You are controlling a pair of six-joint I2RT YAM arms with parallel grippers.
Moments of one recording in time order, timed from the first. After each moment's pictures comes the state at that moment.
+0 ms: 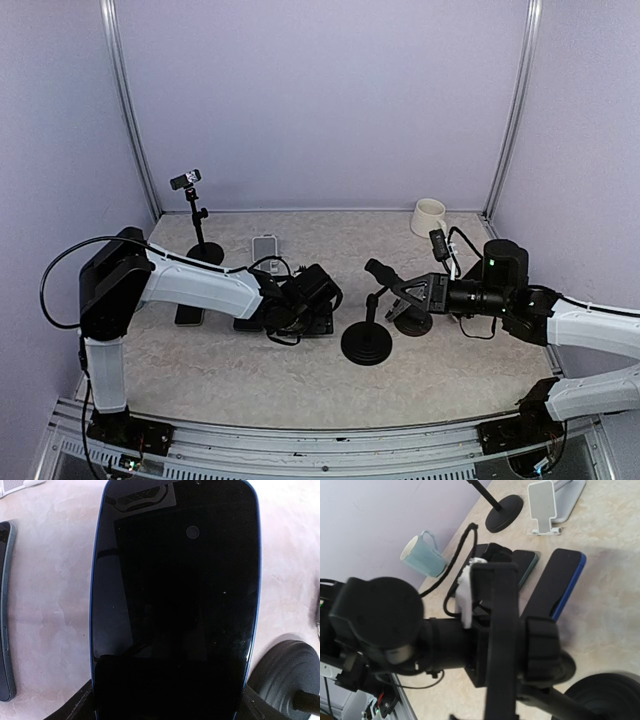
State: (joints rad) left arm -1.03 1.99 1.28 -0.33 -0.38 -0.90; right arm 0.64 1.04 0.51 0.26 -0.47 0.65
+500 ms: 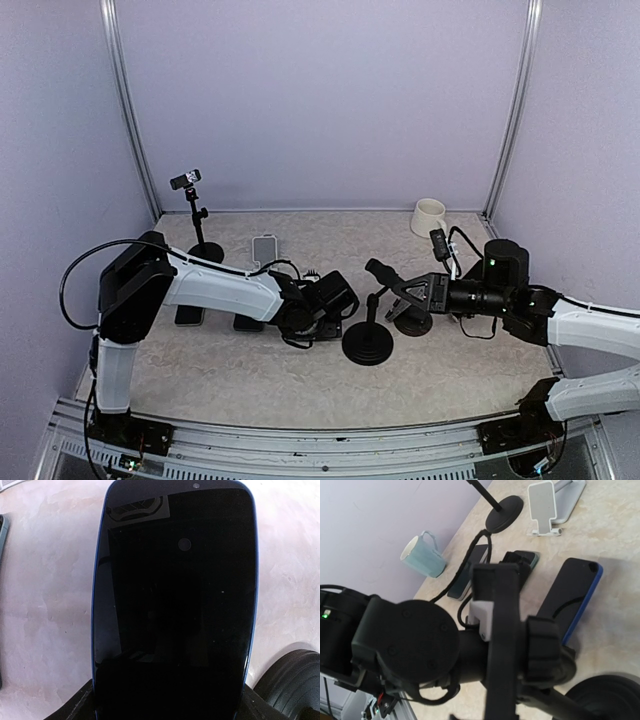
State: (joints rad) left arm -1.06 2.11 1.42 -0.44 -0.45 -0.97; right arm 0.63 1.03 0.51 0.26 -0.47 0.65
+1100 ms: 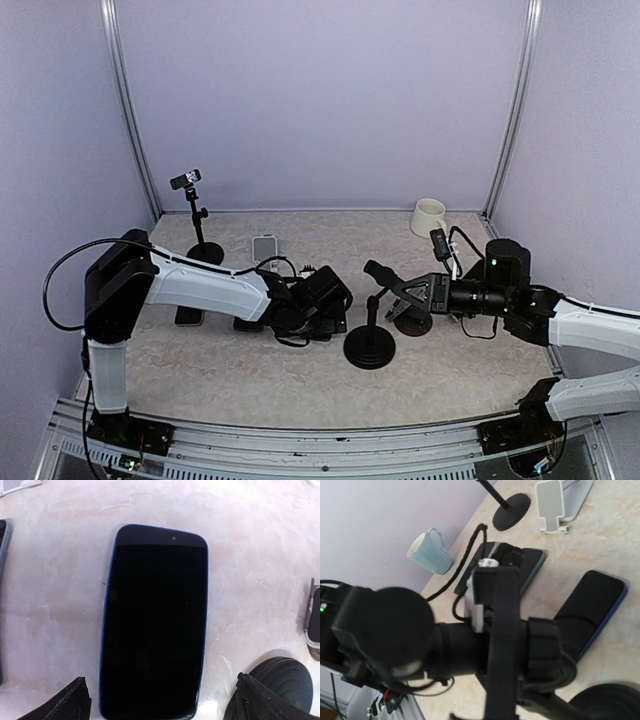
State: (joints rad) left arm -1.07 2.04 1.36 -0.37 -0.43 -0.97; right arm 0.63 1.02 0.51 0.26 -0.50 0.65
